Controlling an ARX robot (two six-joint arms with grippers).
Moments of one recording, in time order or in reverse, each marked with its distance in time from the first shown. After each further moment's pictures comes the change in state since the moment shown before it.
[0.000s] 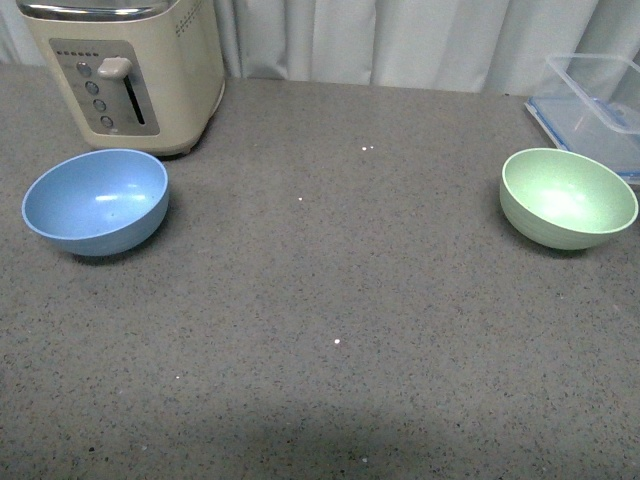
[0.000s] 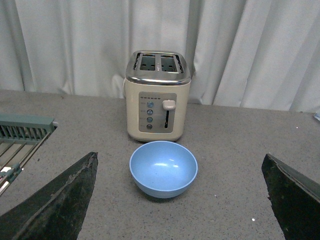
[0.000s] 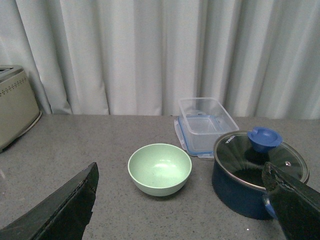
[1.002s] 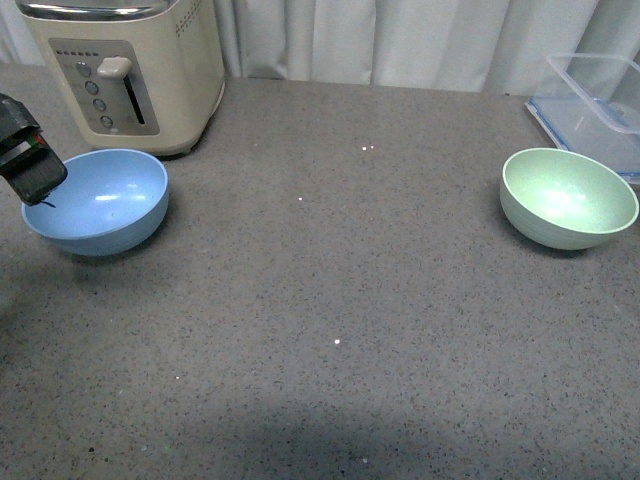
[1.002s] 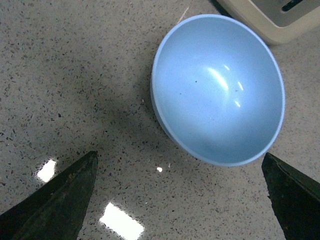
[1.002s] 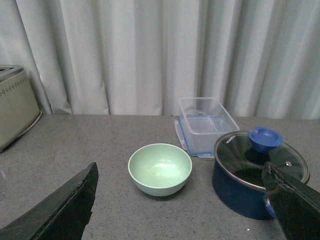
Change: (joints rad) left arm -0.090 1.621 0.556 0.285 -0.233 -0.679; right arm 0.000 0.000 0.000 0.000 0.000 0.000
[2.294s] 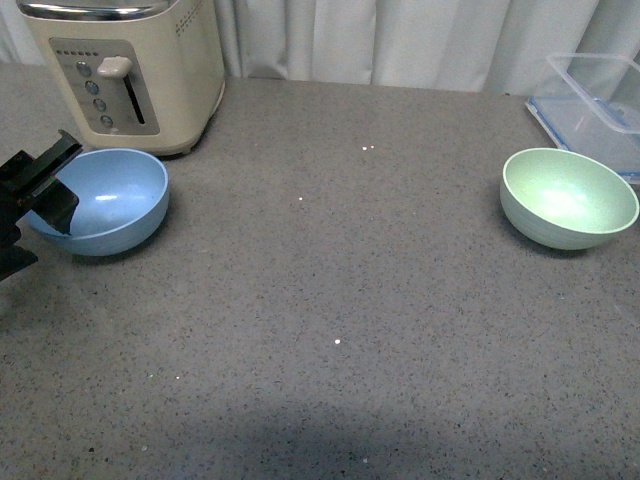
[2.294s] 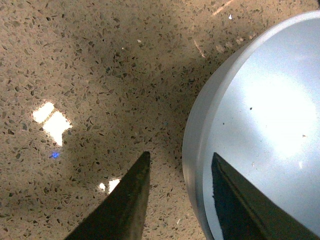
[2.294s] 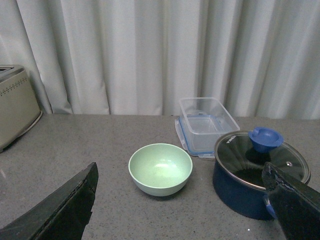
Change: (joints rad) left arm 0.082 0.367 0.307 -0.153 0.080 -0.186; right arm 0.000 0.000 0.000 0.000 0.000 0.000
